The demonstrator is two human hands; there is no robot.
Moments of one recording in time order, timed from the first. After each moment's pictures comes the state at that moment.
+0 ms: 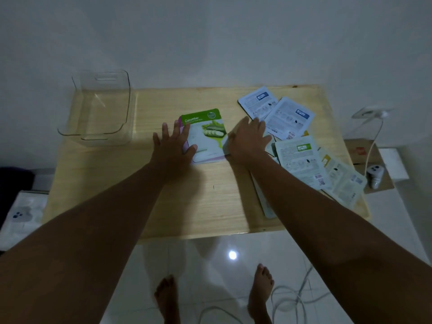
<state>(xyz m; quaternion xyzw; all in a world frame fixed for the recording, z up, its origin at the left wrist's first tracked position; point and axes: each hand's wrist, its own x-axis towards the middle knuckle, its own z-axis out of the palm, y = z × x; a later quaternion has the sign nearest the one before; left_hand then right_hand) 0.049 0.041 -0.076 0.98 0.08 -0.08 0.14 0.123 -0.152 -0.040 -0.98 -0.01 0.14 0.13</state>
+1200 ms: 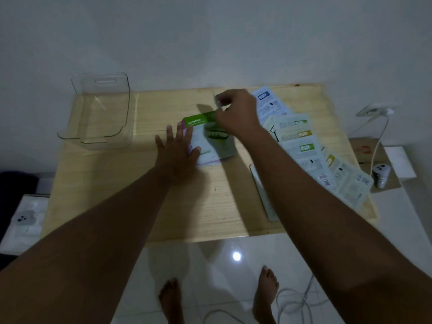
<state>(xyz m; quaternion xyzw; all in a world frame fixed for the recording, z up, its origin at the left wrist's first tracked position) 0.047 0.031 -0.076 0.98 0.08 -0.07 0.15 0.139 -0.123 0.026 -0.90 -0.10 0.02 0.42</state>
